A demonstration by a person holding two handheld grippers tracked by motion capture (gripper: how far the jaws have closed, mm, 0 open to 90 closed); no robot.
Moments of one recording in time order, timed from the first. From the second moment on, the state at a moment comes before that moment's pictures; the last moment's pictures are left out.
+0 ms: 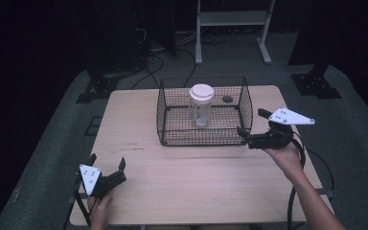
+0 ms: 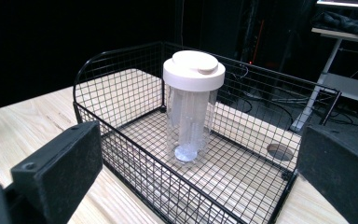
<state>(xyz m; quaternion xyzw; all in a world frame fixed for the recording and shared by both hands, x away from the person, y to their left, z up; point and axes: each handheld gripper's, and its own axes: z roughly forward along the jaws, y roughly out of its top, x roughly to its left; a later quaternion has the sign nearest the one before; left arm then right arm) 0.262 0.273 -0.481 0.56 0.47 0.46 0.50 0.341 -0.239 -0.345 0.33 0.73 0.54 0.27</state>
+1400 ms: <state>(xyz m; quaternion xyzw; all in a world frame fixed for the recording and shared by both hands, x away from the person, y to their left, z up) 0.262 0.273 -0.481 0.56 0.47 0.46 0.50 0.304 -0.266 -0.385 0.35 0.71 0.53 0.30</state>
